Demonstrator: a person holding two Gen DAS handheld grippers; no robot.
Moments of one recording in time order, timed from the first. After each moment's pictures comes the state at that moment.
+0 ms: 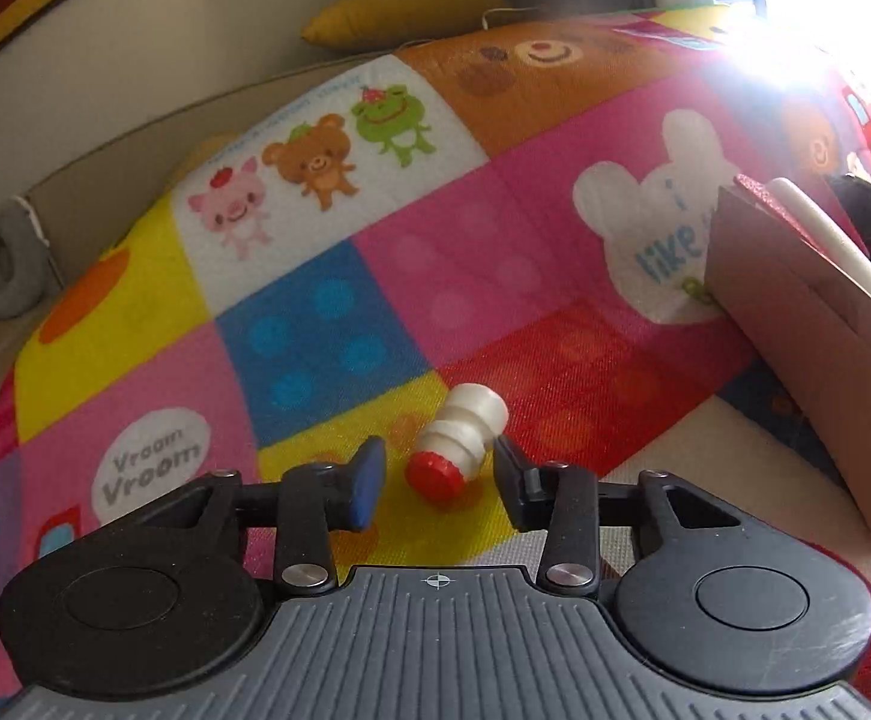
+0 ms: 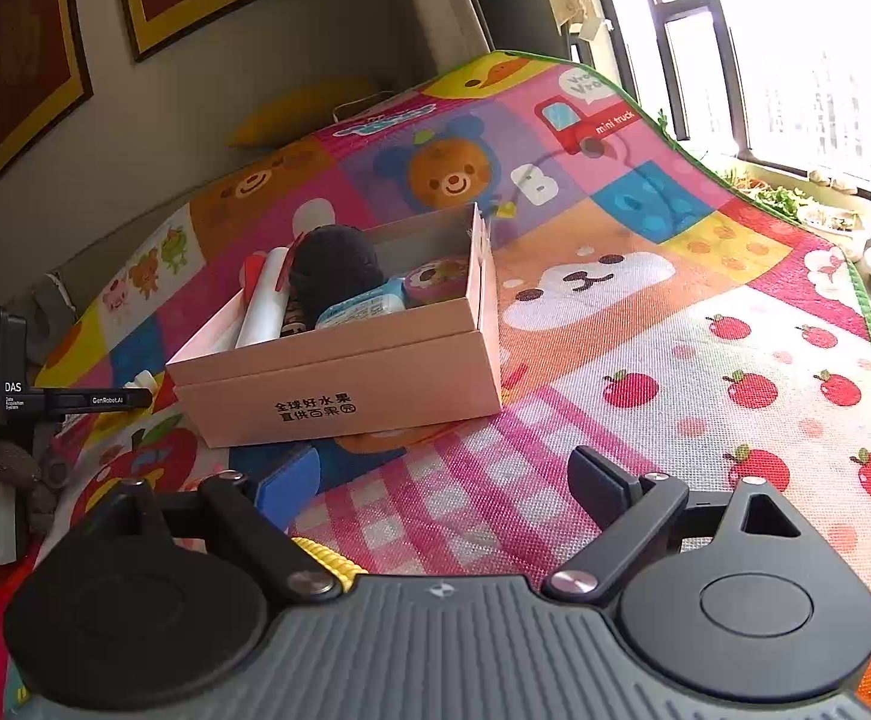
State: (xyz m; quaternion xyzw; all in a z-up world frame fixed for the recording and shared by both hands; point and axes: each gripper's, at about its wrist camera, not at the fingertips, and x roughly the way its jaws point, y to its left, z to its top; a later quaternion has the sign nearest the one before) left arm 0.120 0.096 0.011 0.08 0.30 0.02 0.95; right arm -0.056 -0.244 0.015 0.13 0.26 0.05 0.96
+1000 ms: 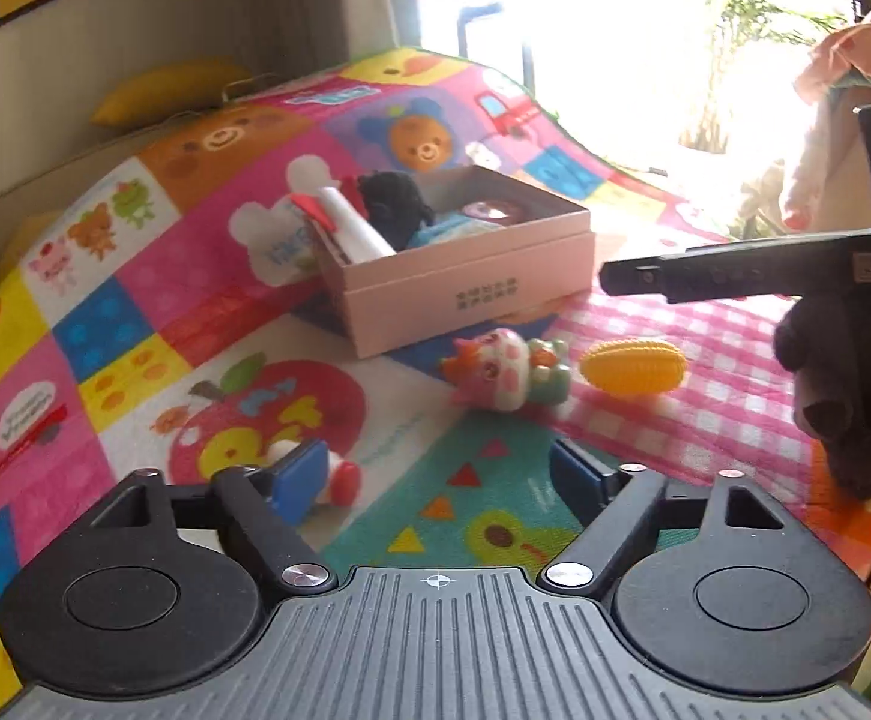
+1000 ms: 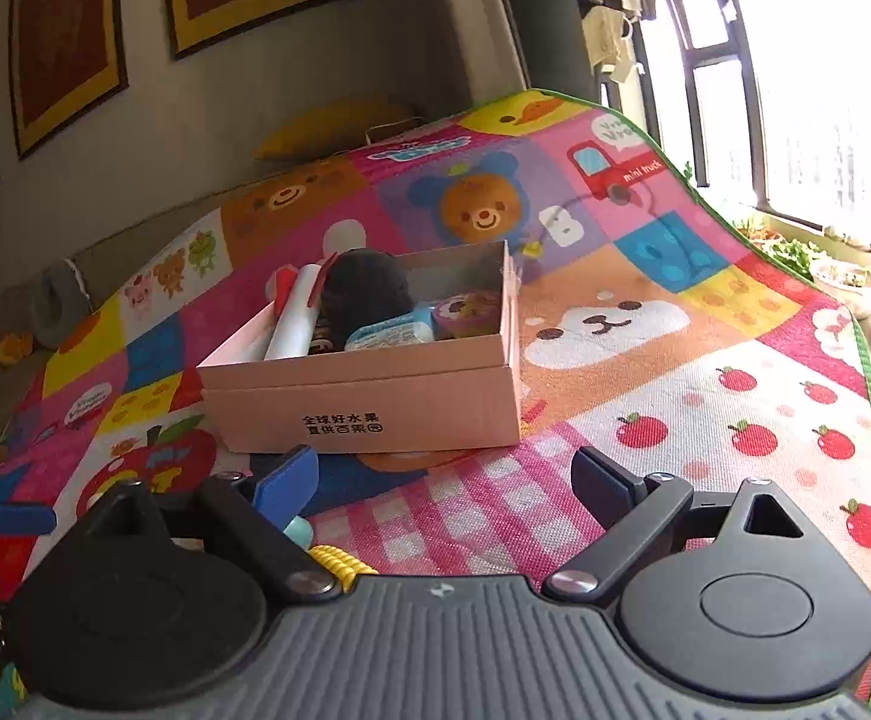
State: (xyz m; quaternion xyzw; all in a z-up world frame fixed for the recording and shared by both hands) left arm -0.095 0.011 0.048 0.11 0.28 -0.18 0.94; right arm -0.071 -0.222 0.031 0.06 0.23 0.08 0.97
